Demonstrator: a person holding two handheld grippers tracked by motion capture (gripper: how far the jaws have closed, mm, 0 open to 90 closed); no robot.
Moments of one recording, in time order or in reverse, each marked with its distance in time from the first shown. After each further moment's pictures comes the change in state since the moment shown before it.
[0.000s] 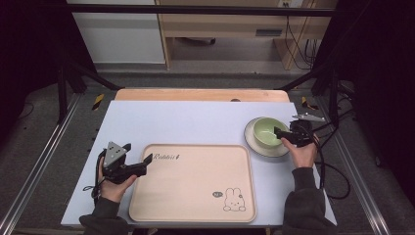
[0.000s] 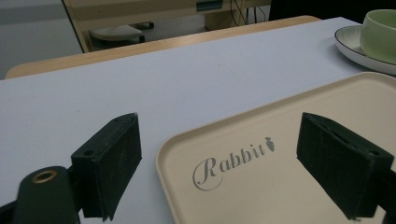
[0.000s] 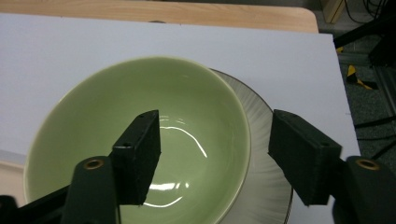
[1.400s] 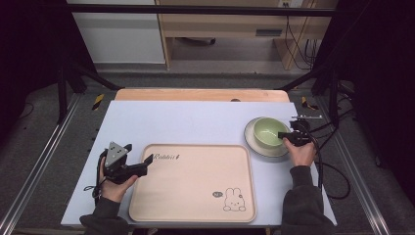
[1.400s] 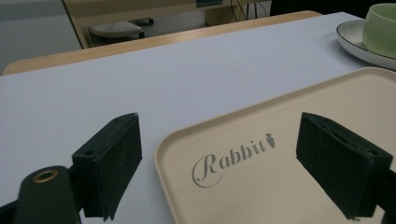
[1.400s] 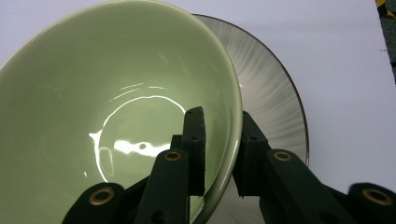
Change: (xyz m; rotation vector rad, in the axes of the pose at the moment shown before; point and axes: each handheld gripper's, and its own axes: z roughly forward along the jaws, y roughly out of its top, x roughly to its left) left arm -0.001 -0.002 0.003 0.016 0.001 0.003; right arm -0.014 -0.006 0.025 0.193 0.022 0.135
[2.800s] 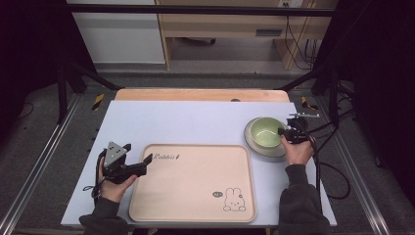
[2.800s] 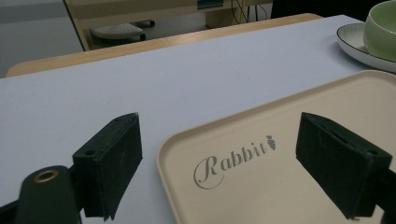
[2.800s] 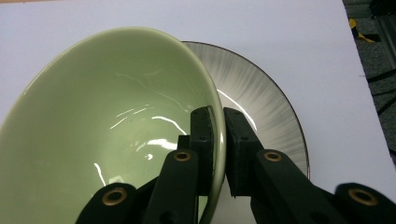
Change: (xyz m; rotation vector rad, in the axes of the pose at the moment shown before) left arm 0.001 0.002 -0.002 -0.008 0.004 -0.001; right arm 0.017 0.005 -0.007 -0.069 -0.062 -0.005
